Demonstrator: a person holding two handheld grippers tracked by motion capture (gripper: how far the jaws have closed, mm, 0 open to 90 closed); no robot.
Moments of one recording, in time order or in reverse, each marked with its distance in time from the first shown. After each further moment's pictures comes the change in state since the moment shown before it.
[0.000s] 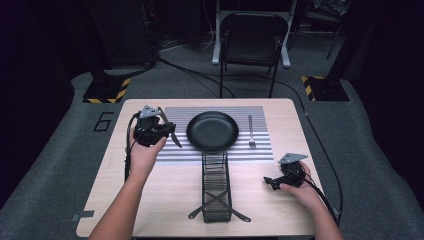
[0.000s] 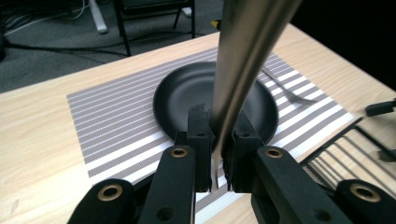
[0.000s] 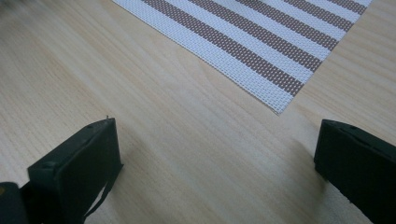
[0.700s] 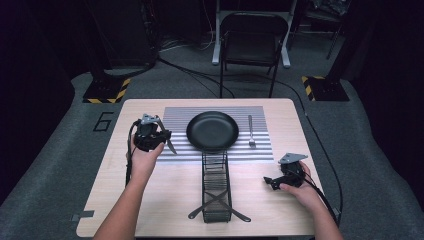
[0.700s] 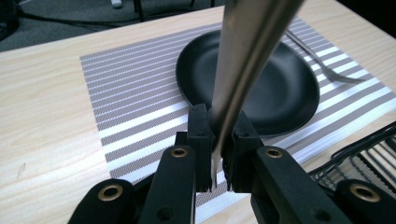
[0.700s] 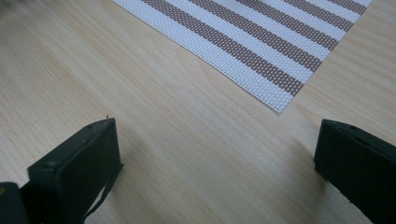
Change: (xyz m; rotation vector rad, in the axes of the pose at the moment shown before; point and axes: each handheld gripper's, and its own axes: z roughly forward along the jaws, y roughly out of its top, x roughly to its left) left arm 0.020 -0.032 0.026 0.069 0.046 -0.057; right arm 0.000 0.000 0.000 -0.001 0.000 -0.003
